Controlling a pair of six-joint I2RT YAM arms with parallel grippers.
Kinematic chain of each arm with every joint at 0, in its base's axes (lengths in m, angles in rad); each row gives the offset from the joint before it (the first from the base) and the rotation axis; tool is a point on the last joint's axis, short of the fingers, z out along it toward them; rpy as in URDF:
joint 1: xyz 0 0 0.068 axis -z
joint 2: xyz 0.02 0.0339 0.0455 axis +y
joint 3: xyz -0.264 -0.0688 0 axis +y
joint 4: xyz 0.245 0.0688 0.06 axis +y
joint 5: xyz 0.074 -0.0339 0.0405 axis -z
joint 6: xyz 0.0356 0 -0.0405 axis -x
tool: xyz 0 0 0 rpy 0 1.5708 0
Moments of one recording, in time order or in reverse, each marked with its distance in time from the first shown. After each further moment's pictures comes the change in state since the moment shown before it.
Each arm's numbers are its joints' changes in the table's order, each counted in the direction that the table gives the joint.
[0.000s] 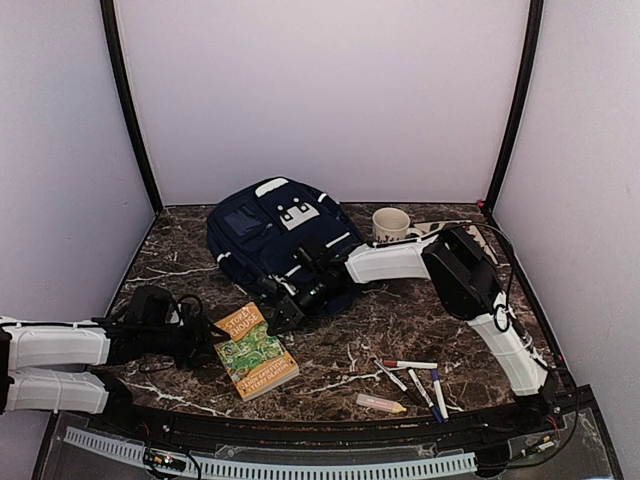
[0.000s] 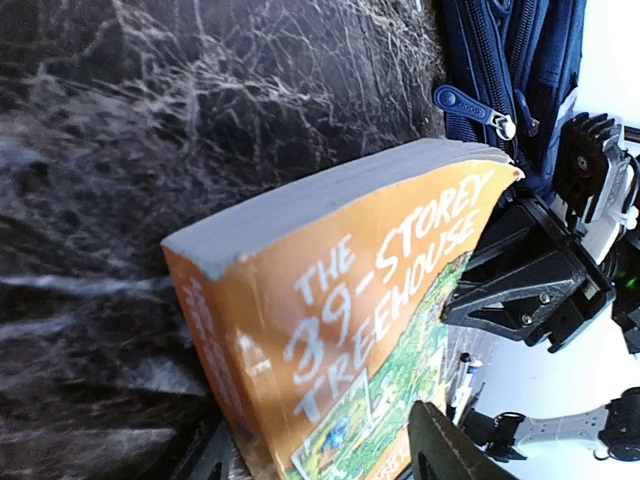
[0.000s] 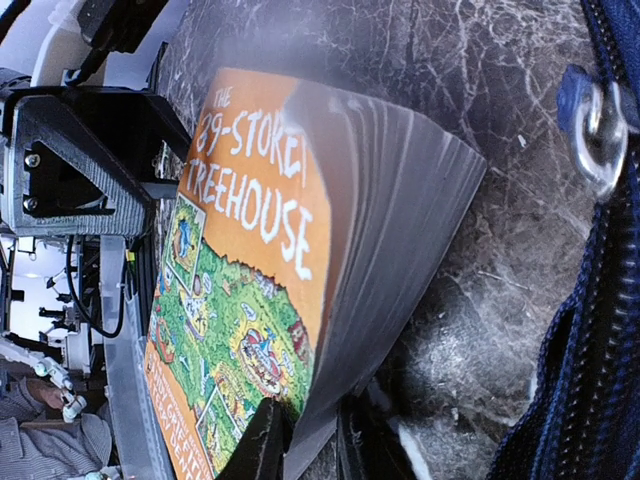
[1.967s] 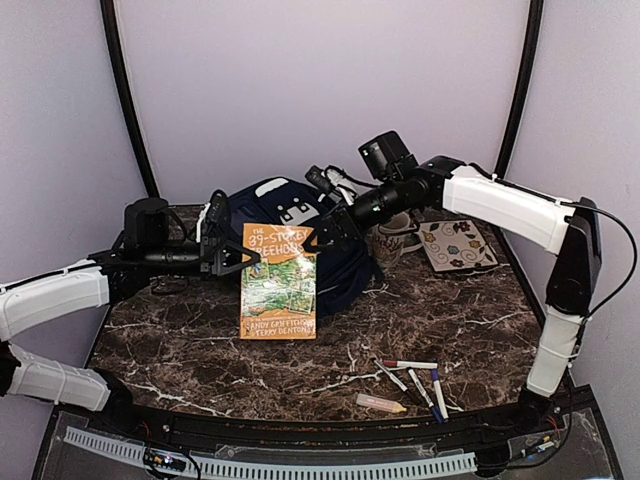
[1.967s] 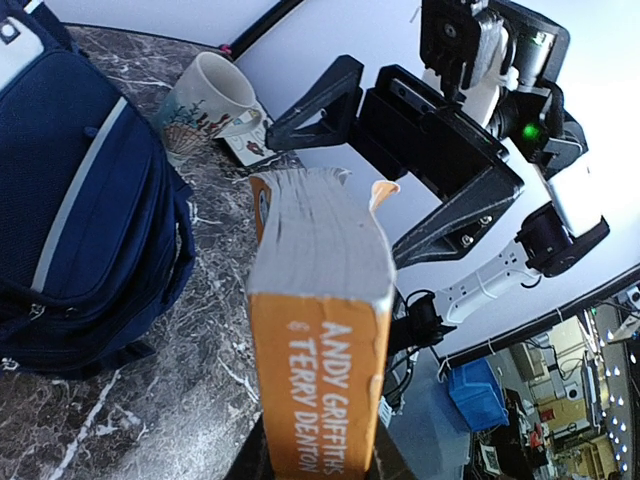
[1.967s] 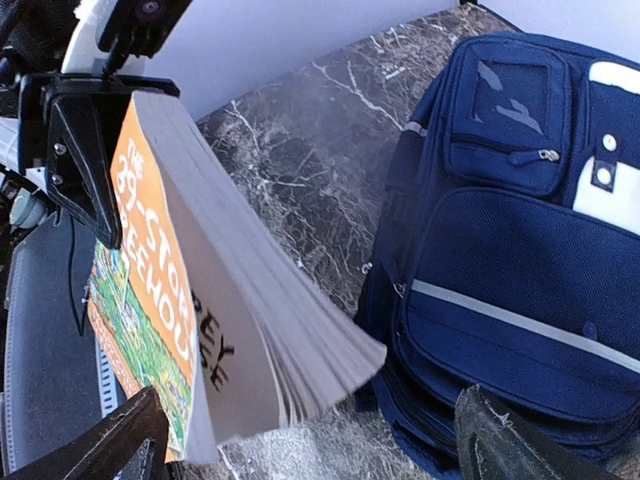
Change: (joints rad) left arm 0.029 0.114 -0.520 -0.094 0.379 -0.456; right arm 0.132 -0.634 0.113 0.203 0.291 0.296
